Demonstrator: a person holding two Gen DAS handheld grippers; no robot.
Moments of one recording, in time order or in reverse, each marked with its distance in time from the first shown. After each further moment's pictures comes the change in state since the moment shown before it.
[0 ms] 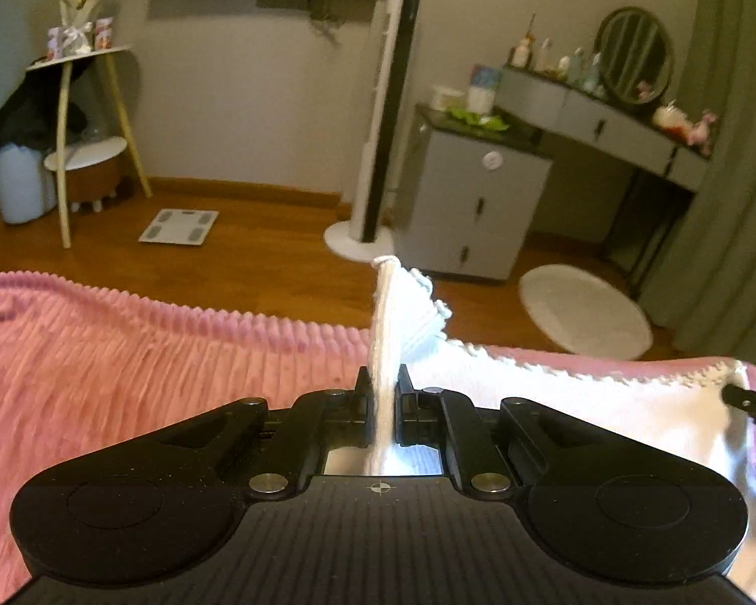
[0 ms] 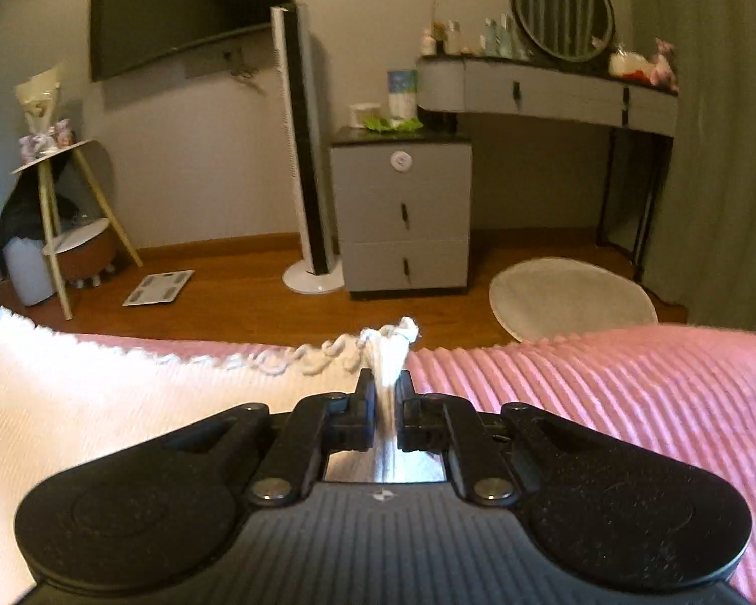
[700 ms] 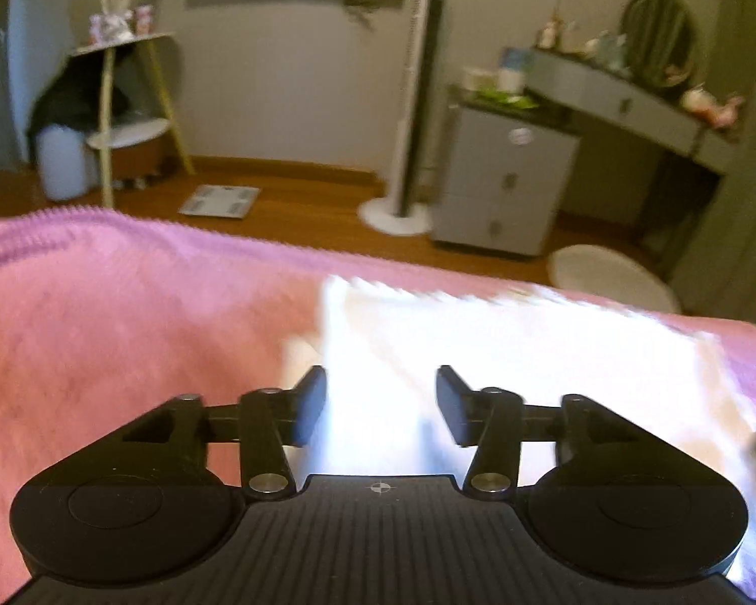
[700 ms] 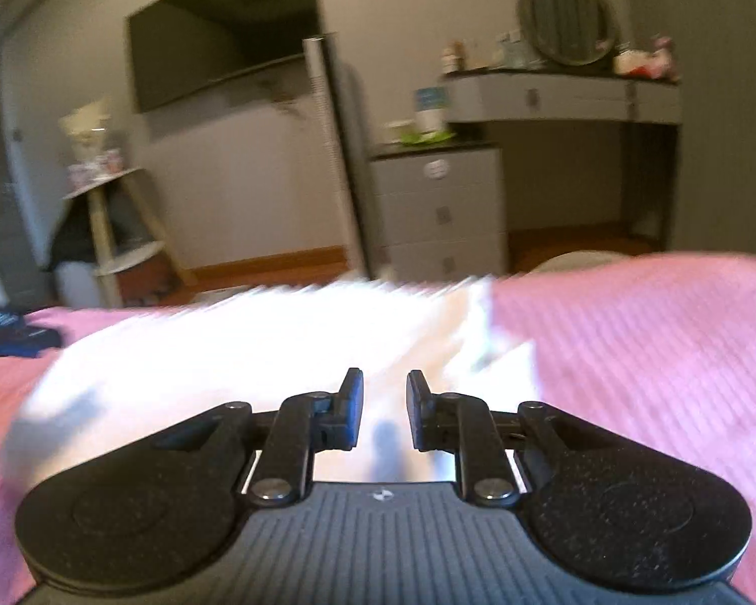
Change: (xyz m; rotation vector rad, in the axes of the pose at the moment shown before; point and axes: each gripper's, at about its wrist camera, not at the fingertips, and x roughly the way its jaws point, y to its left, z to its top) left arm -0.061 -0.033 -0.065 -0.038 0.025 0.054; right arm -0.116 0.032 -0.091 0.049 -0.065 0.142
